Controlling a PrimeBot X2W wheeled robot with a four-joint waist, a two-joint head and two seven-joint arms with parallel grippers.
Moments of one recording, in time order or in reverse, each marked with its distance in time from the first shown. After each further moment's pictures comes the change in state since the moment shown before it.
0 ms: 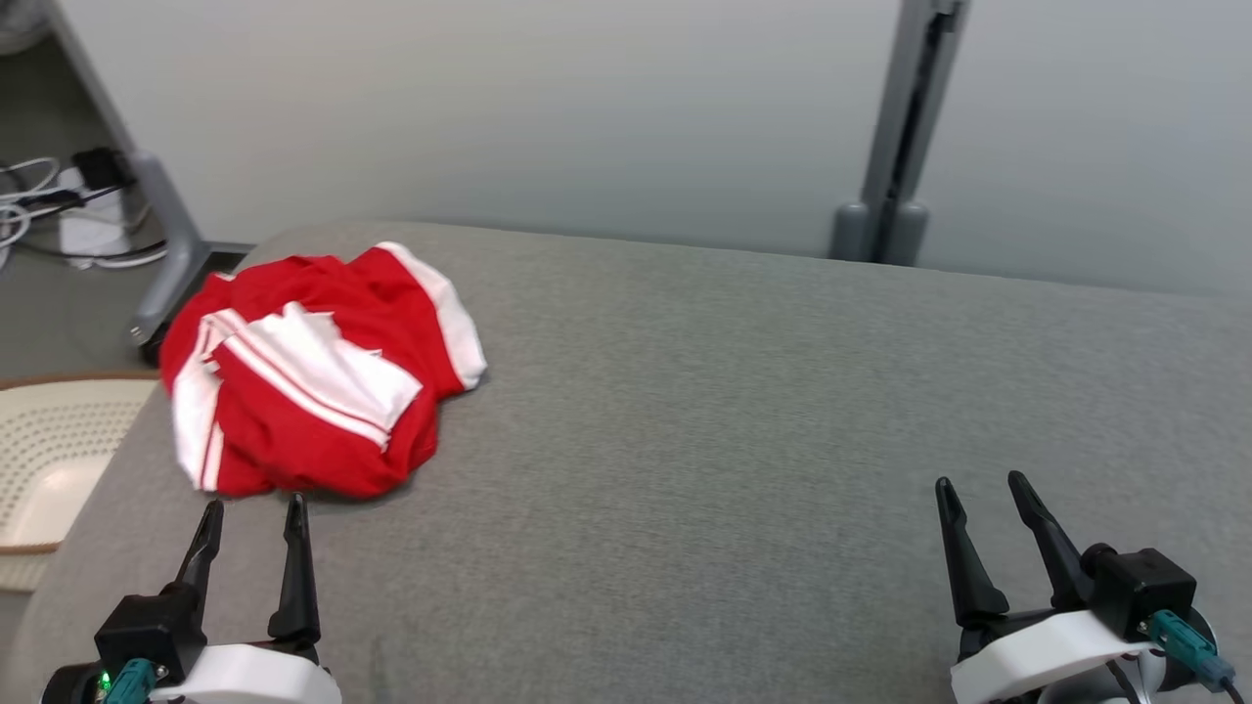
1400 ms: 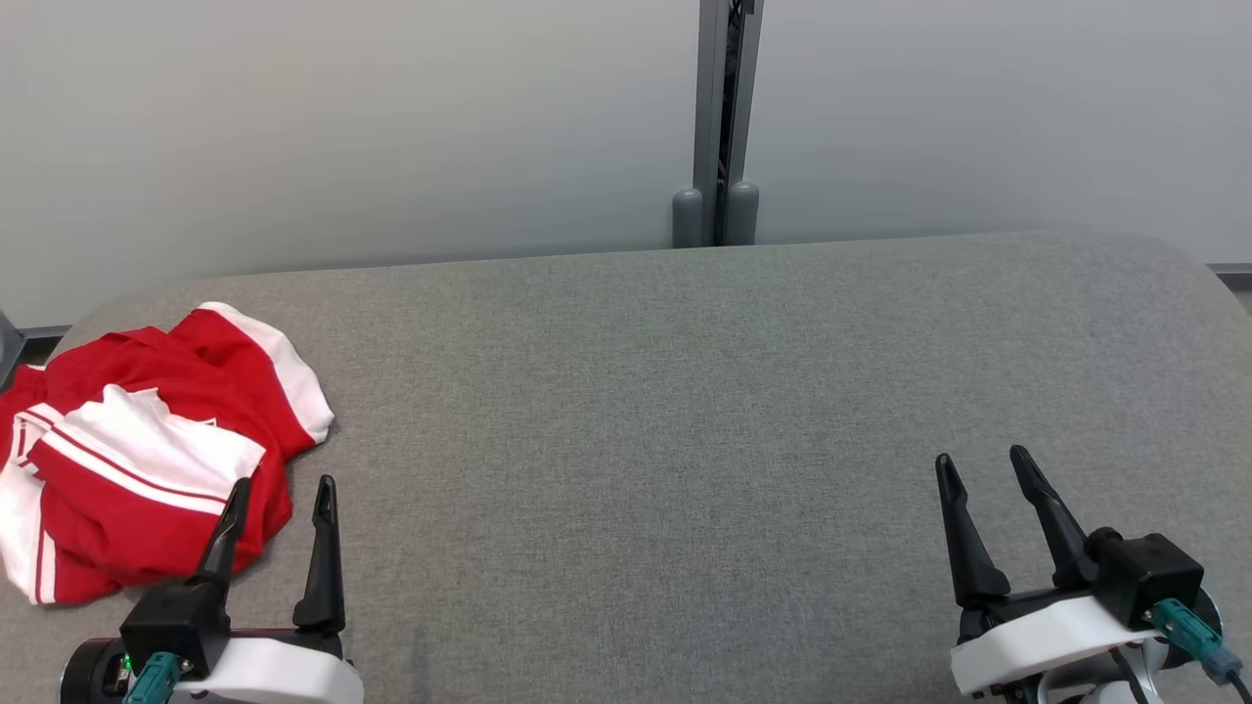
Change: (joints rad) left arm -0.007 -0.023 -0.011 -0.041 0.057 -0.034 -0.009; right arm -0.014 -0.003 0.005 -0.039 -0.017 0.000 -0.014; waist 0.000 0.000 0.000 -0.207
